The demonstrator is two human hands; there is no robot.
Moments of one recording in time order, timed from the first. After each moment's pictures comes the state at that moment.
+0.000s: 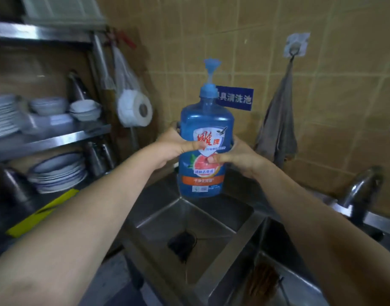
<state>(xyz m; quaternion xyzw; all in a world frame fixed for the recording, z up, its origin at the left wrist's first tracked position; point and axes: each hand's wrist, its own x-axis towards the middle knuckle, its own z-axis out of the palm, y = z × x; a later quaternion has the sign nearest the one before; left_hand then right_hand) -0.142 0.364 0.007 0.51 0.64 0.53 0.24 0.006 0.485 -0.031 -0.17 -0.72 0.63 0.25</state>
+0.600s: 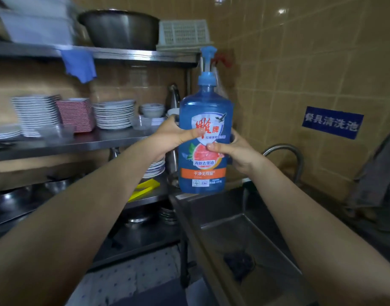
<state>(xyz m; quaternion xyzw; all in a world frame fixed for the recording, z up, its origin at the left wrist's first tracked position) -0.241 0.199 0.056 0.37 0.70 0.60 0.08 -0.150 0.361 0.018 0.01 -0.68 0.71 0.18</state>
